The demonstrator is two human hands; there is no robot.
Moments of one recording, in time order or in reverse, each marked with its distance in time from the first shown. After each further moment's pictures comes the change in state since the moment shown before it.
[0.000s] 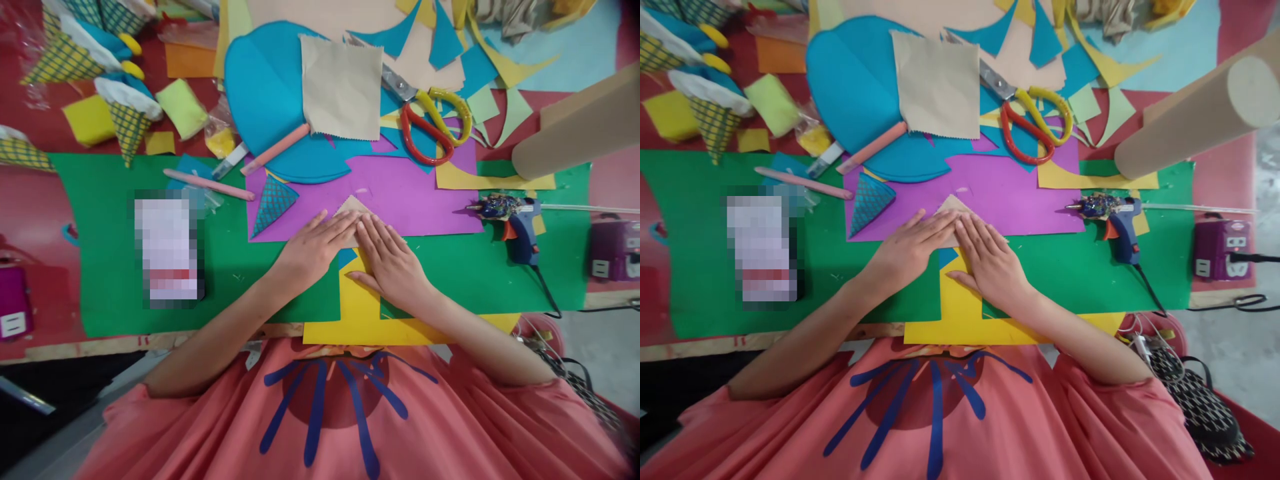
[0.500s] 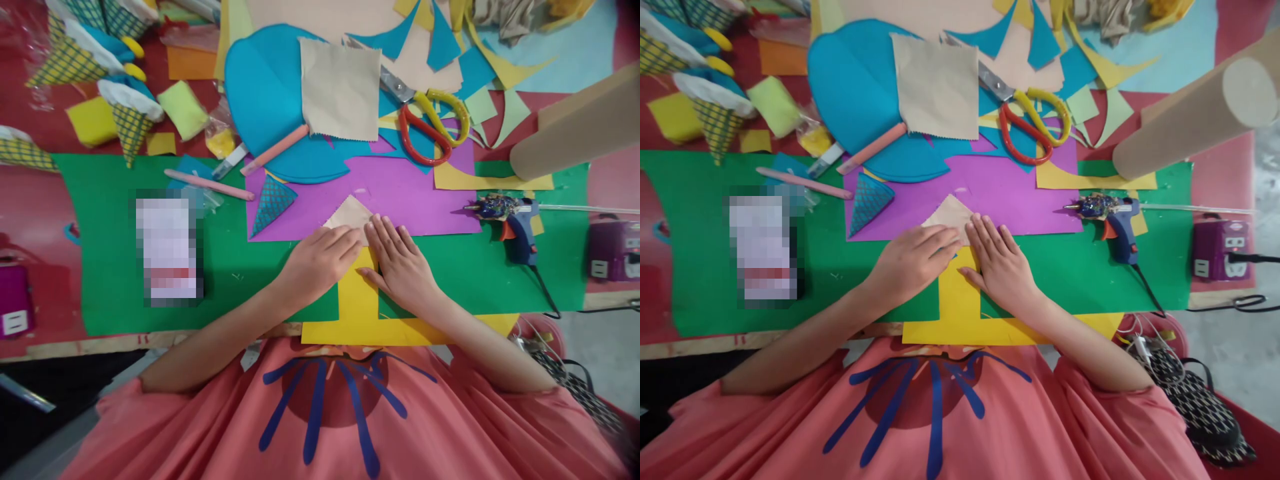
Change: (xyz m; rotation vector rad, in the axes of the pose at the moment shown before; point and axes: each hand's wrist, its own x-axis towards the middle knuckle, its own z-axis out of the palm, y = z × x) left_hand 0.006 0.021 -0.019 0.169 0.130 0.086; right_hand -0.012 0.006 -0.001 -0.039 0.019 0.049
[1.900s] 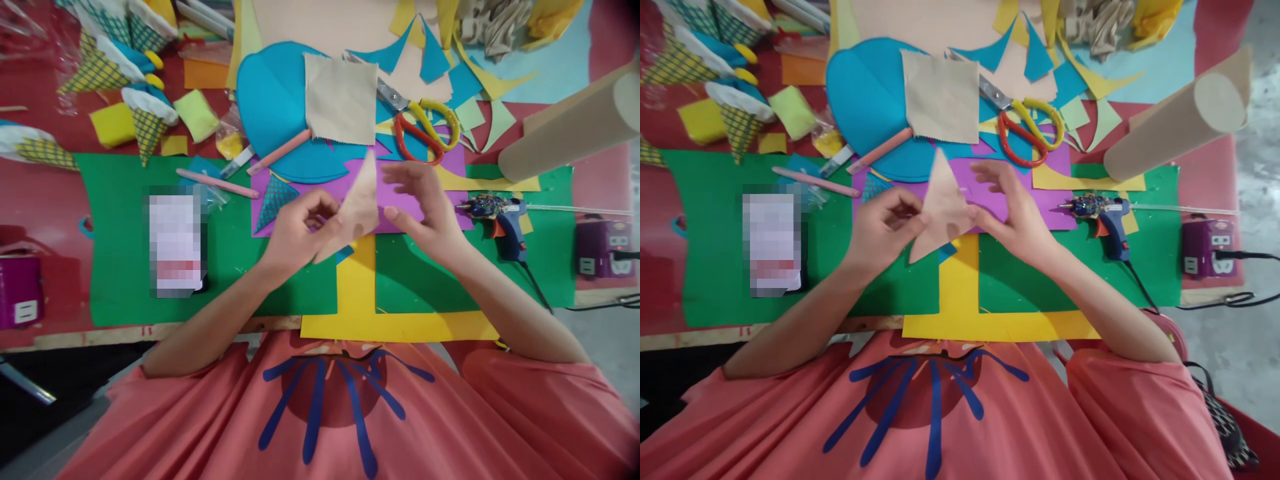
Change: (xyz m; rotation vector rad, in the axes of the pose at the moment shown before) left_hand 0.018 -0.022 -0.011 -0.830 0.235 -0.600; right_hand 0.051 0.038 -0.059 0.730 0.206 0.067
